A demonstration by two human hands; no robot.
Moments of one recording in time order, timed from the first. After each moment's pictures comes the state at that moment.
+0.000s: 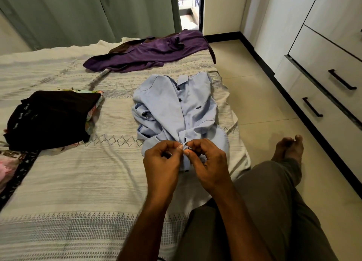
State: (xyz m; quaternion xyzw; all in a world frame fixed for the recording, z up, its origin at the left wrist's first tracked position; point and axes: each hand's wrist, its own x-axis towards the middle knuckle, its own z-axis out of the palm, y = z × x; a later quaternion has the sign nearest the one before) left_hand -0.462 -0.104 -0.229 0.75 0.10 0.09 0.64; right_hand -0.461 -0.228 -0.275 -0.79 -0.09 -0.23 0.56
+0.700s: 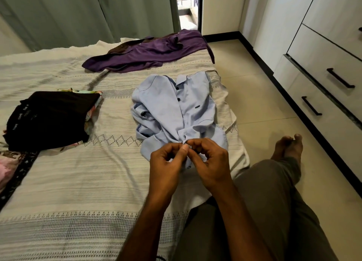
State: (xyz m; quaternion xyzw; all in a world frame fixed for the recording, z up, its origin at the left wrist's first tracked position) left_hand -0.467 -0.106 -0.237 0.73 0.03 0.02 0.69; right_hand -0.464 -0.233 -0.273 -0.78 -0.07 -0.23 0.58
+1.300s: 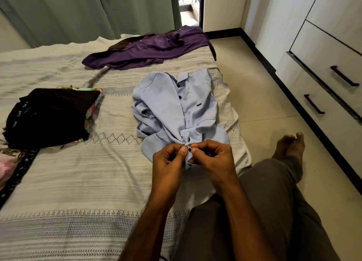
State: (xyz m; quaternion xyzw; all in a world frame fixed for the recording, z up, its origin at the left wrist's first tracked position) left_hand -0.467 -0.108 -0.248 0.70 0.05 0.01 0.71; right_hand -0.465 -0.234 -0.265 -0.64 0.04 -0.08 0.76
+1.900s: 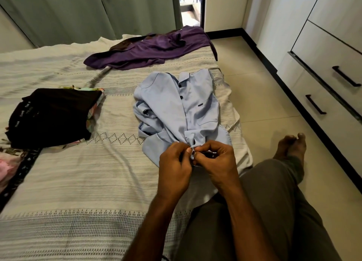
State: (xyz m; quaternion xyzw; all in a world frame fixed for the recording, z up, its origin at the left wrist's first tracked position) left_hand -0.459 -0.111 -0.258 0.85 -0.06 0.11 0.52; right_hand -0.466 -0.234 -0.264 -0.66 0.07 -0.09 0.74
